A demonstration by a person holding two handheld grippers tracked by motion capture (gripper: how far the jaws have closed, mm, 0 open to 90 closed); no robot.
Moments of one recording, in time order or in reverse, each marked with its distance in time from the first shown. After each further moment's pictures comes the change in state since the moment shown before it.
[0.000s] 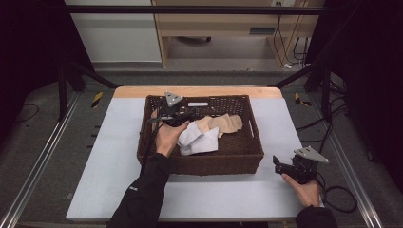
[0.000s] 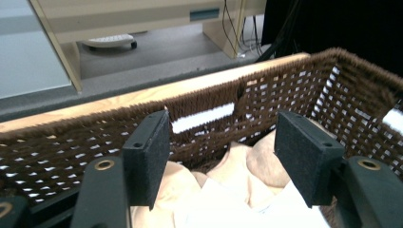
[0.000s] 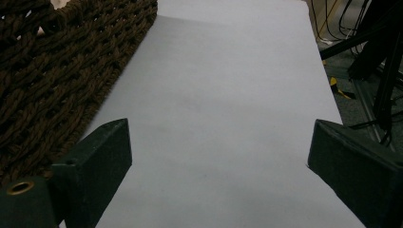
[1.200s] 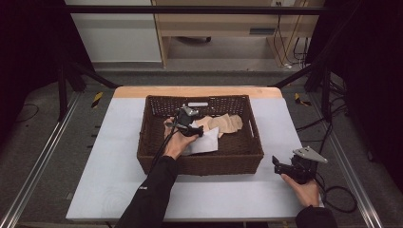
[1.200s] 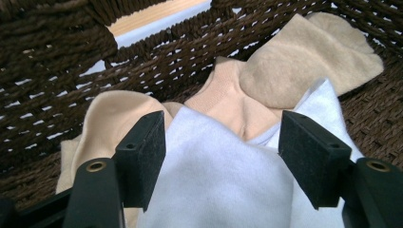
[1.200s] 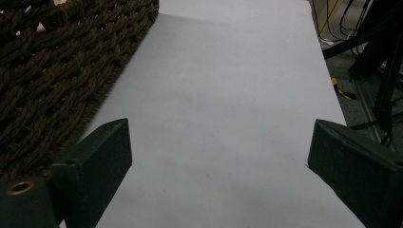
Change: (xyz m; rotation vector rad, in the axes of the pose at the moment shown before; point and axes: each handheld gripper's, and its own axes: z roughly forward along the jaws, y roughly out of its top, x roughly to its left) left arm -0.019 -0.040 0.046 0.277 -0.026 0.107; right arm 0.002 -0.001 0.002 0.002 0.001 -0.006
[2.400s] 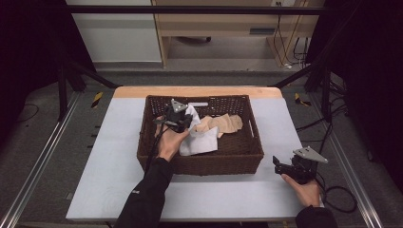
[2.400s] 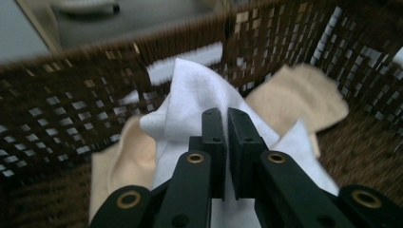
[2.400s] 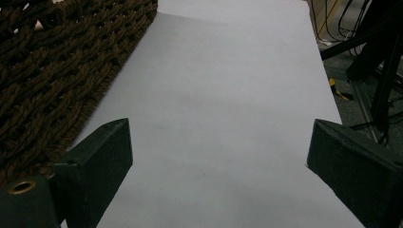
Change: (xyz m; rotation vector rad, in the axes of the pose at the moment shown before) left arm 0.016 0.007 -0.043 -0.181 -0.027 -0.079; right arm -0.001 0.000 -0.001 0.003 -0.008 -0.010
